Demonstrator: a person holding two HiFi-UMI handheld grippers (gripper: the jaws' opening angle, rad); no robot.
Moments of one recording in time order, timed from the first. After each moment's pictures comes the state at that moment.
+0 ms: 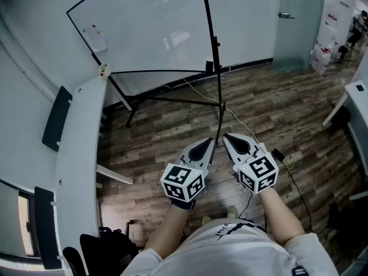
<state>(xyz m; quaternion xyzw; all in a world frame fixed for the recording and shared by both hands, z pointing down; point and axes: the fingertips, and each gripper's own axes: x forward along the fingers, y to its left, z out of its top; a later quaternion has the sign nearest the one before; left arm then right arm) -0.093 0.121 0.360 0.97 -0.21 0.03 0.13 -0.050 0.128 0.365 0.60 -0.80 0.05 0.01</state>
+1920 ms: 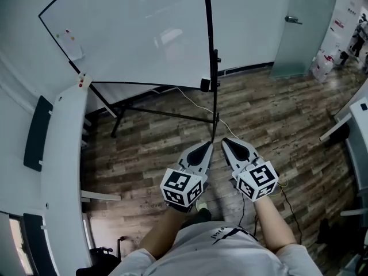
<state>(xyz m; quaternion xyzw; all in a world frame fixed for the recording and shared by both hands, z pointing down) 0.028 -0.091 0.401 0.97 -0.19 0.03 0.13 0.070 -0.077 0.394 0.62 -0.78 0.08 -0.02</state>
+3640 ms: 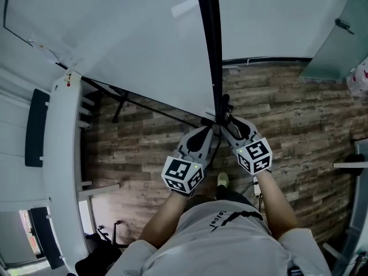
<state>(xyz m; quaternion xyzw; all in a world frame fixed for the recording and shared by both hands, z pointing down) 0.218 -0.422 0.481 0.94 -0.30 0.05 0.16 0.279 -0.434 0.550 0.53 -0.83 0.16 0.07</state>
